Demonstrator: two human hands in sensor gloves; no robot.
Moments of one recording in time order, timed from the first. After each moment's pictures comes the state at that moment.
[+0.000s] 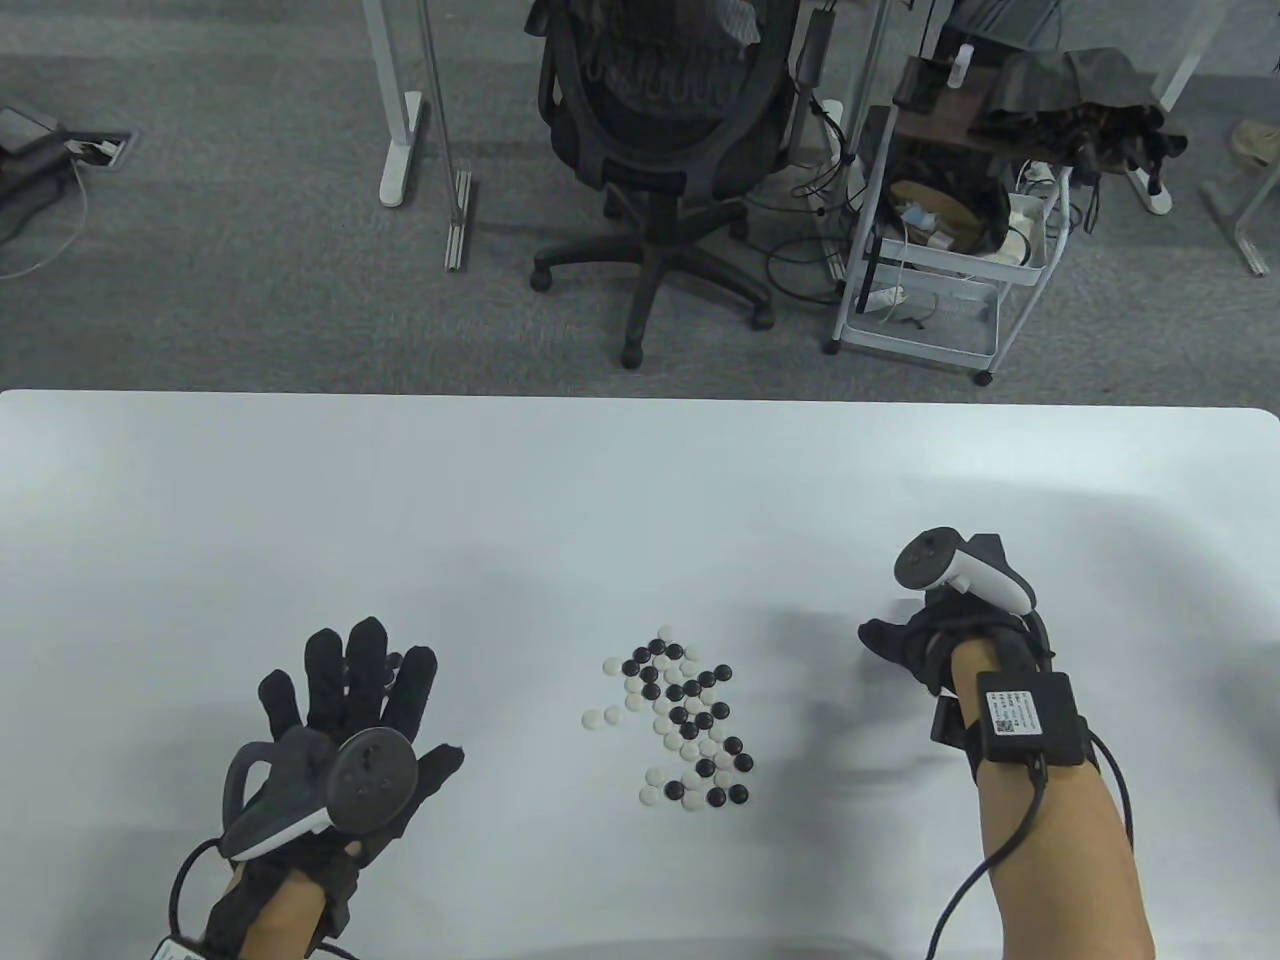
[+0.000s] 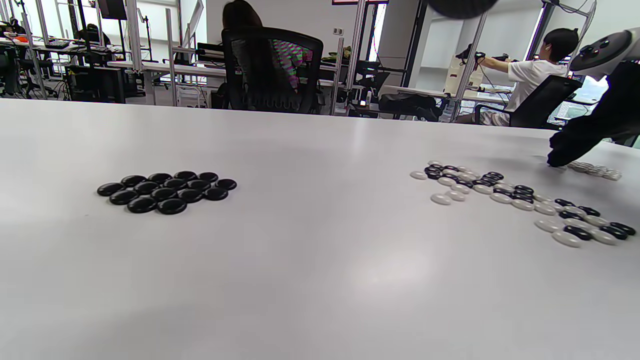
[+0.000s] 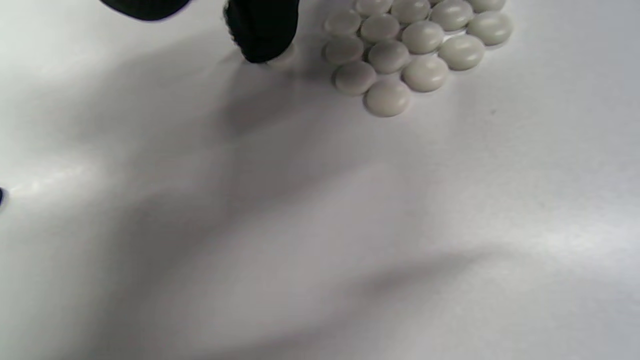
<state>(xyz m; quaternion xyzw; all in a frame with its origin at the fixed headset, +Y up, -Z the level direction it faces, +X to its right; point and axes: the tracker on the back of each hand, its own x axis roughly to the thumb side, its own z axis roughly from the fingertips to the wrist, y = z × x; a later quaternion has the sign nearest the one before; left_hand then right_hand) -0.240 -0.692 -0.222 -0.08 -0.15 0.05 0.98 0.278 -0.746 -0.411 -0.06 0.41 0.90 0.12</state>
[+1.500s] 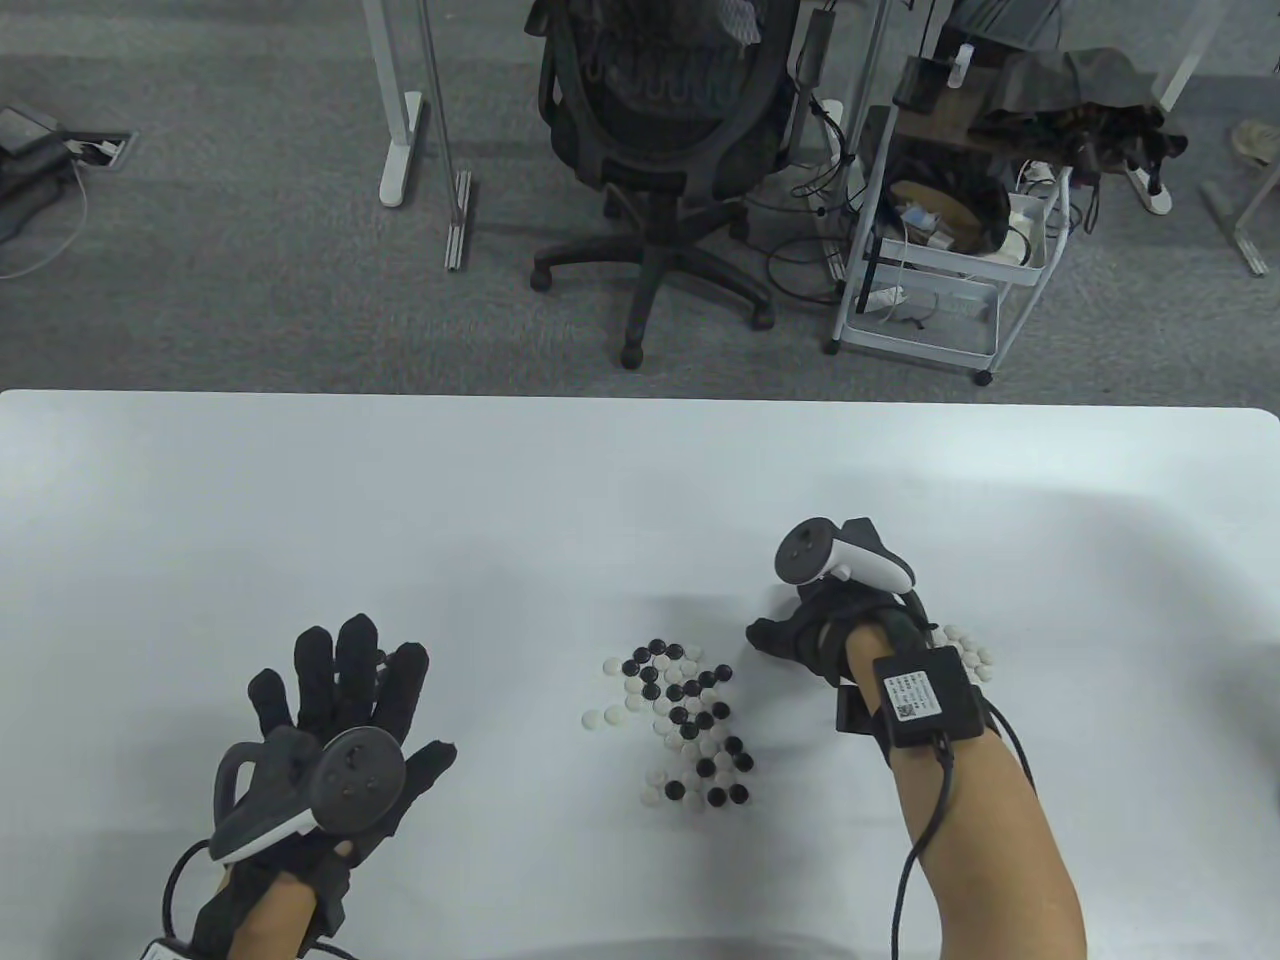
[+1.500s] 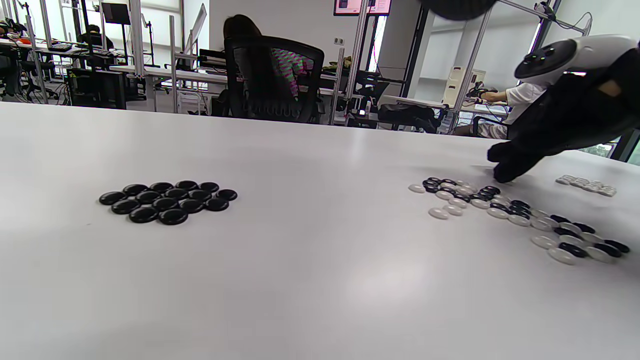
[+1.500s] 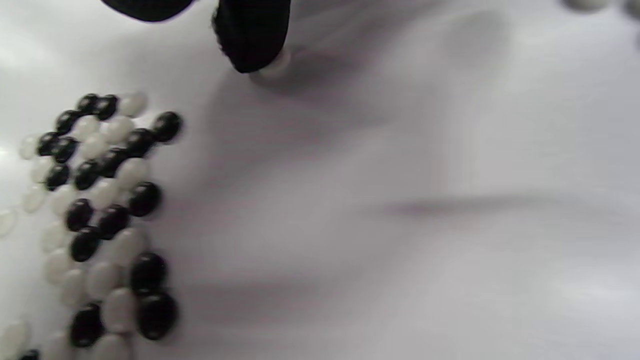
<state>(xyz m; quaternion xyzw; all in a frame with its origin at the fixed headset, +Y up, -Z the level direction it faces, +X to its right) -0.246 -0.686 -0.220 -0.07 -0.15 0.06 0.98 0.187 -0.750 -0.419 0.06 0.44 0.89 0.10</state>
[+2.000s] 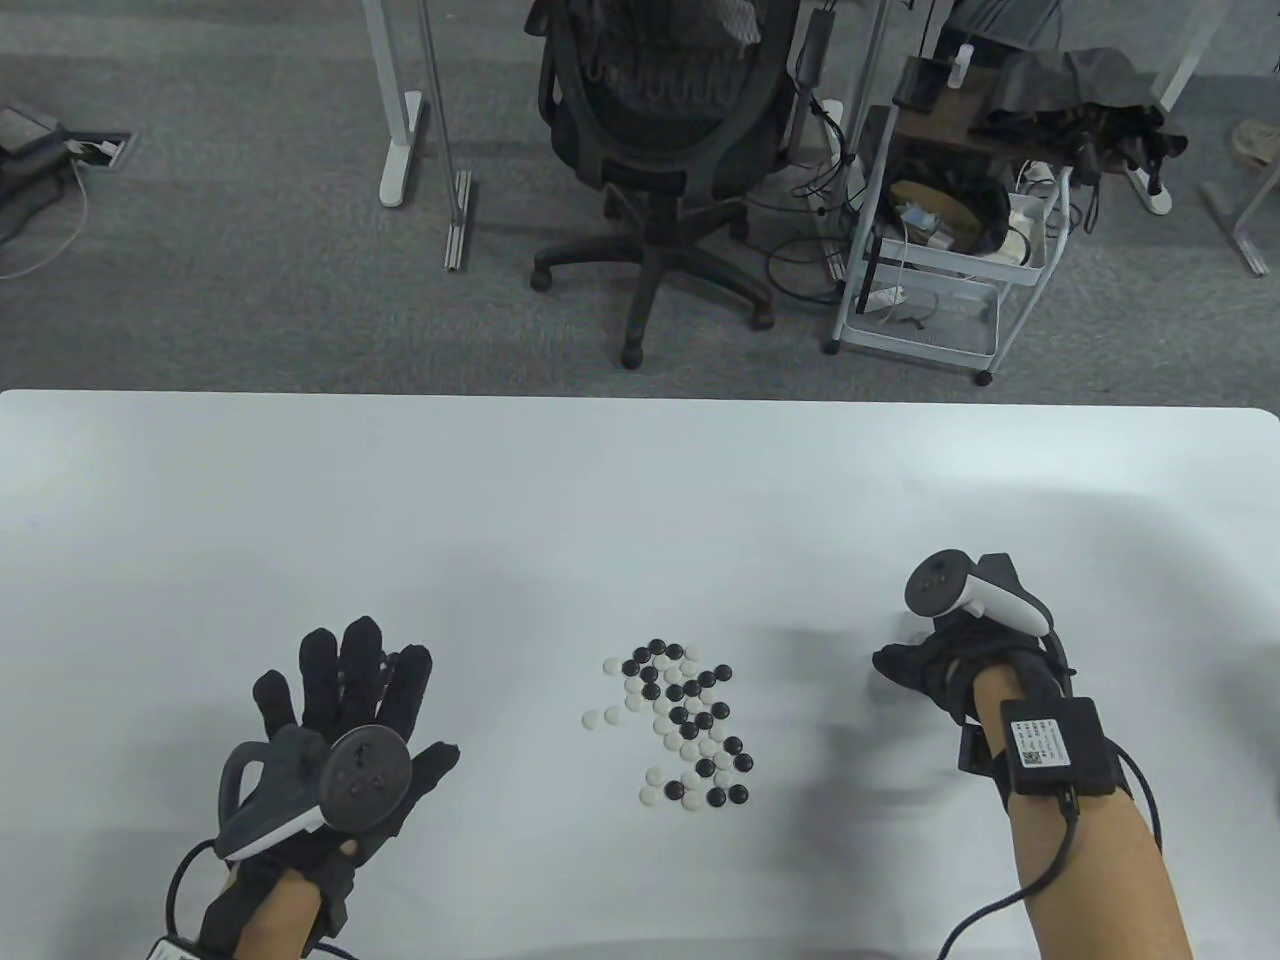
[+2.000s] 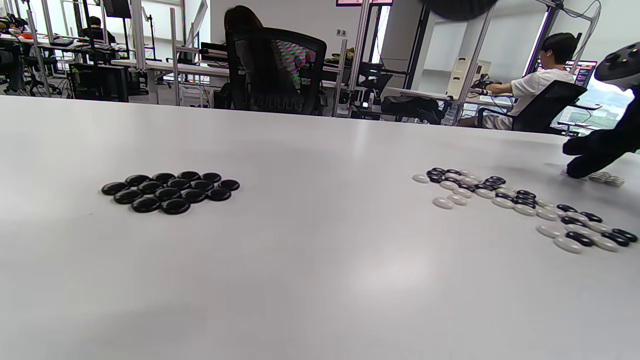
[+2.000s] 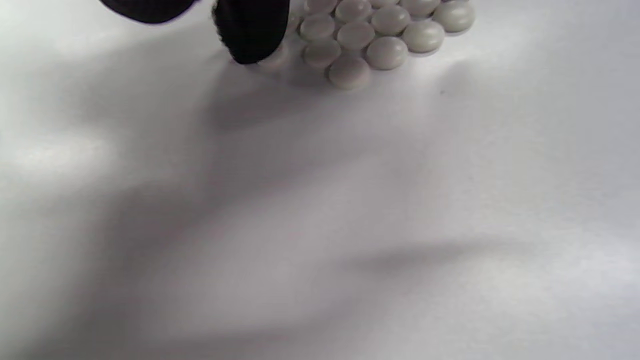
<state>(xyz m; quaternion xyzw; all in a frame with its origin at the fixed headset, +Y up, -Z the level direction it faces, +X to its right) -0.244 -0.687 -0.221 -0.08 -0.15 0.06 0.98 0.287 -0.748 -0.391 -0.02 0.41 0.91 0.09</state>
